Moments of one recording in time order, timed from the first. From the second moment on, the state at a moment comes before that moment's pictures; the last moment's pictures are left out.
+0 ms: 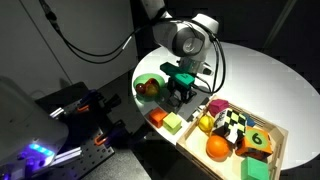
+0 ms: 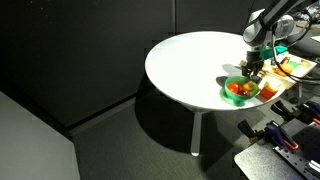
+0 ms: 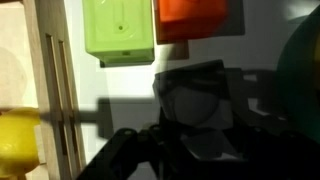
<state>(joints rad) -0.19 0.60 -0.07 -2.11 -0.03 2.39 -0.20</state>
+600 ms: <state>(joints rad) -0.21 0.54 -0.09 -2.12 -0.01 2.42 -0.19</state>
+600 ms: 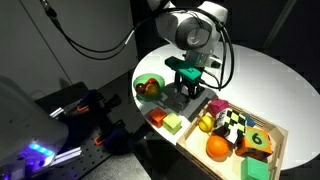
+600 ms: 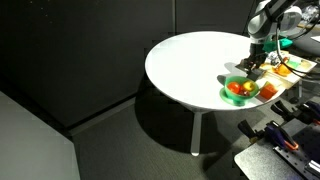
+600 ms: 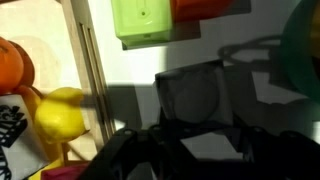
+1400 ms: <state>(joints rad) -0.25 0.42 -0.17 -2.18 0.00 2.45 -0.18</state>
